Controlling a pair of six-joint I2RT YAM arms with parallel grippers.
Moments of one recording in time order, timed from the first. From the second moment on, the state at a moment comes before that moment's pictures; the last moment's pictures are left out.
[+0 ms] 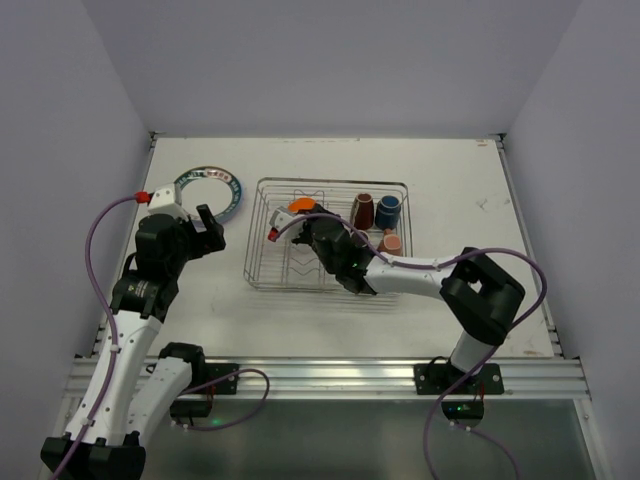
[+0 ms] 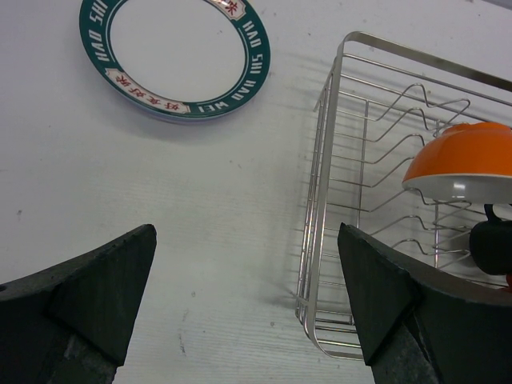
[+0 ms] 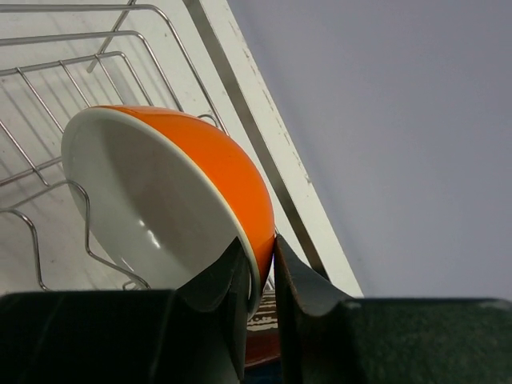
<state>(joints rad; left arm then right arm) -0.13 0.73 0.79 -0.52 -0.12 -0.34 0.96 1.73 0.99 0.50 0.52 -0.83</state>
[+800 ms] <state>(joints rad) -0.13 0.70 0.79 -0.52 -0.12 -0.34 0.94 1.69 0.97 0.52 0.50 -0.74</state>
